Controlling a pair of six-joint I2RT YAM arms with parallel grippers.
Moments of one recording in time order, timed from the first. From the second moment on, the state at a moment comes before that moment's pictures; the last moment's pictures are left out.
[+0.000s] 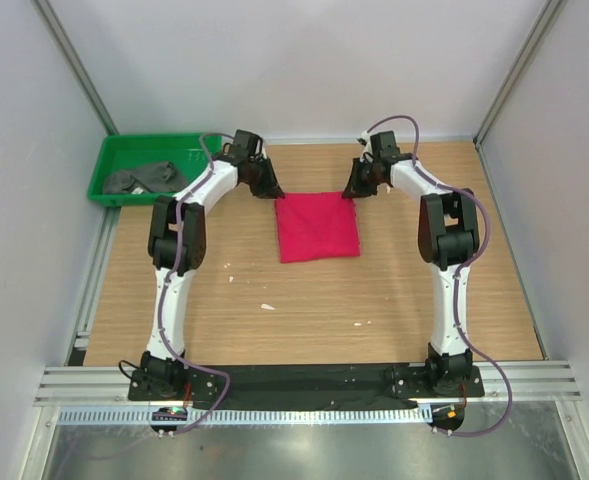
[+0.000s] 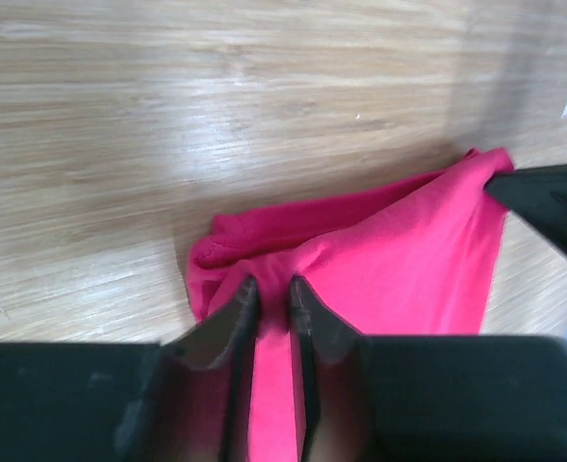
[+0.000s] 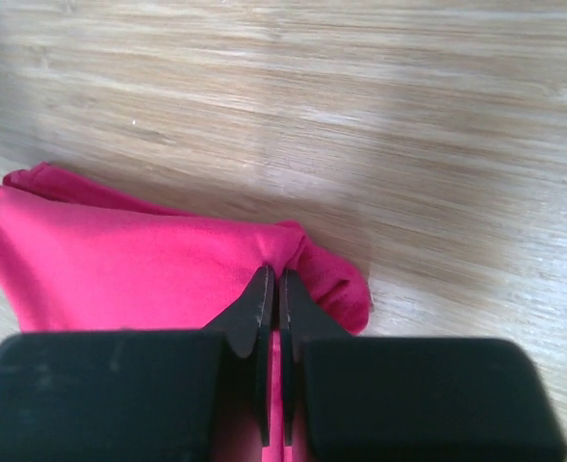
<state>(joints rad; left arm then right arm) -0.32 2.35 1.97 -0.56 0.35 -0.58 0.18 2.28 1.82 -0.47 -0.37 0.29</state>
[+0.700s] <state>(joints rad) -0.28 2.41 2.07 -0.65 0.29 -0.54 0.13 2.33 1.92 -0.51 -0.34 0.31</state>
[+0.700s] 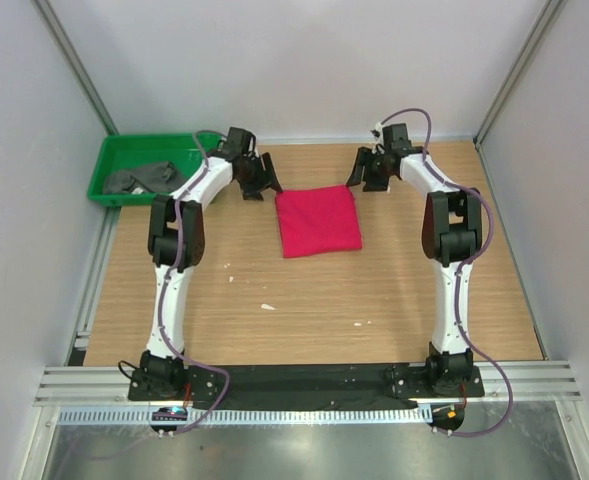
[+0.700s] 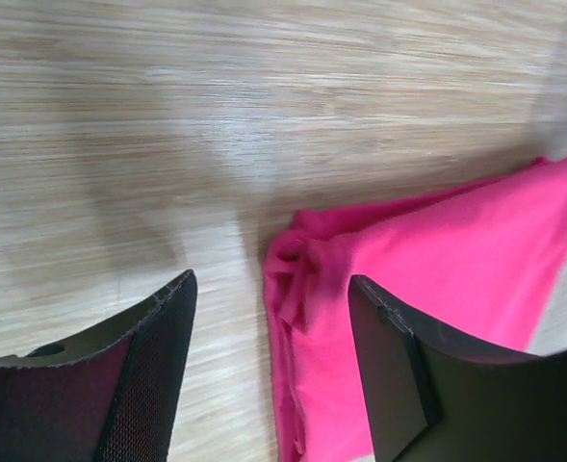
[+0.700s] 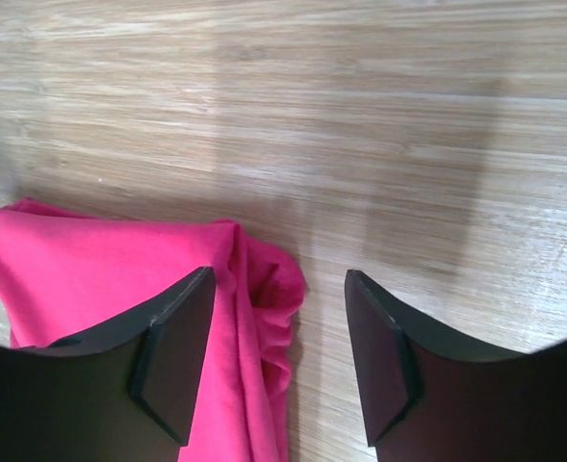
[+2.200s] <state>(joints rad) -0.27 2.06 1.94 -0.77 0.30 -0.58 0.13 2.36 1.80 -0.41 -0.64 0.36</state>
